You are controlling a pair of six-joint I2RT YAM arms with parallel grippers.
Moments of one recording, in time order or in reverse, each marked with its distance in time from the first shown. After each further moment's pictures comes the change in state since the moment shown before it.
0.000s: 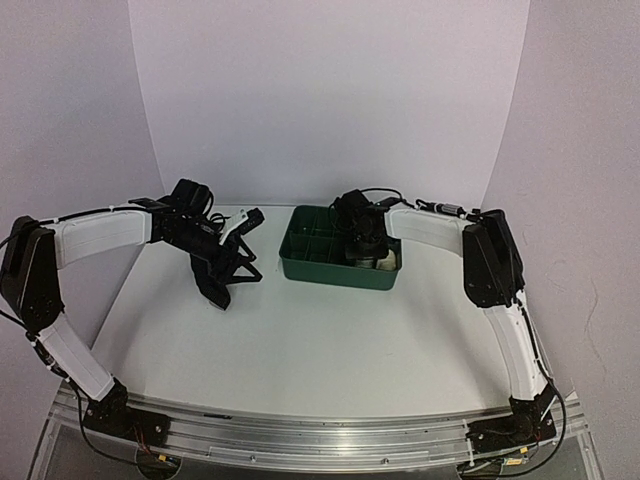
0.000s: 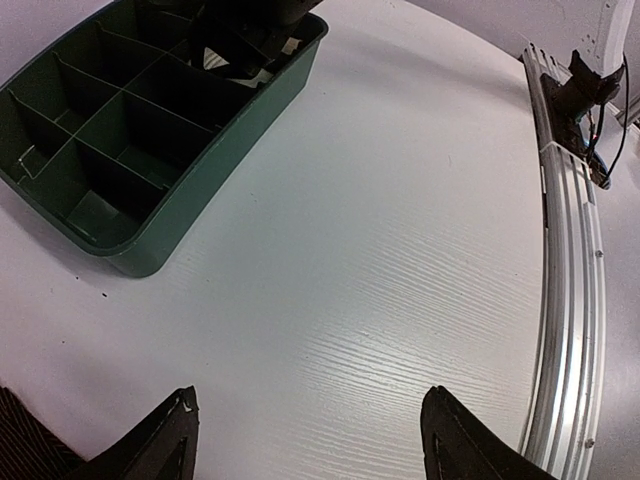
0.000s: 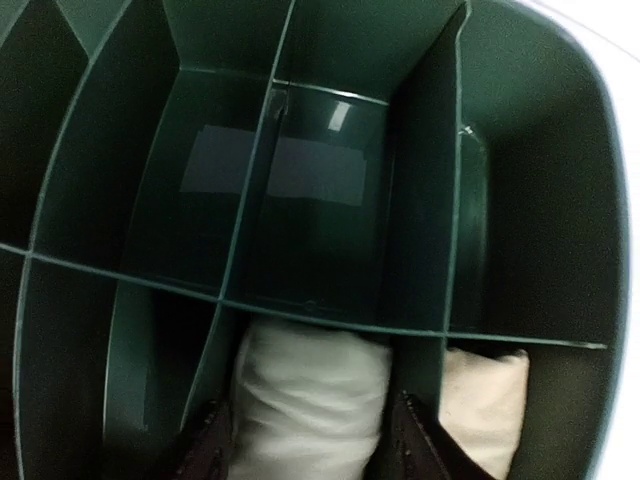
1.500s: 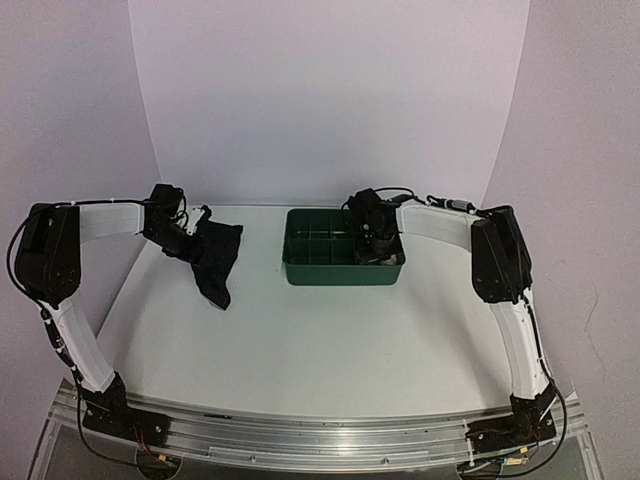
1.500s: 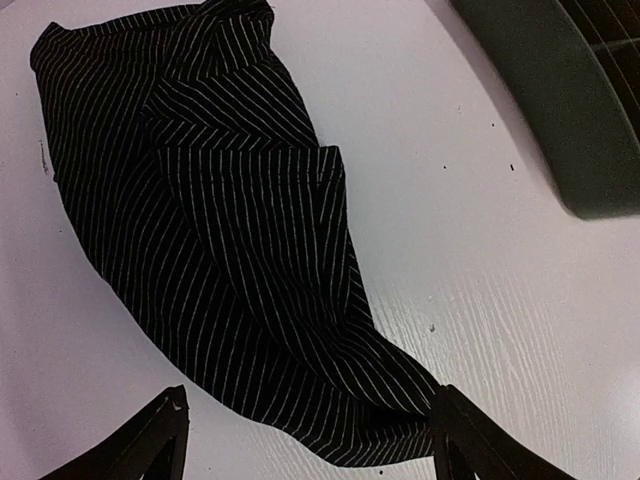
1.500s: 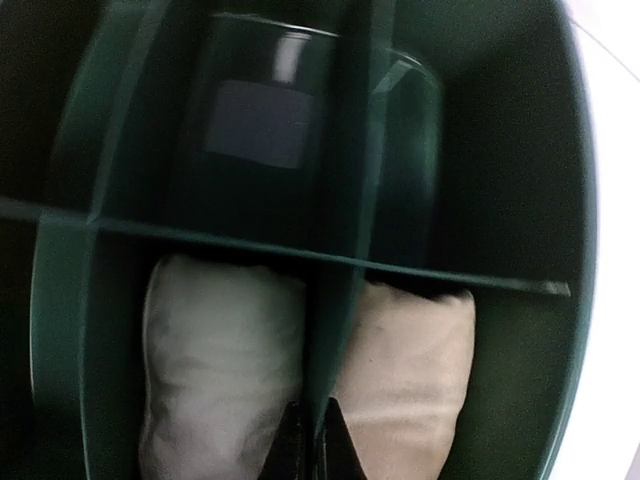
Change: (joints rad) left arm 0.272 0.184 0.054 0.037 -0.464 -0.341; right arm -0.057 -0.041 -0.049 -0.049 -0.042 -0.195
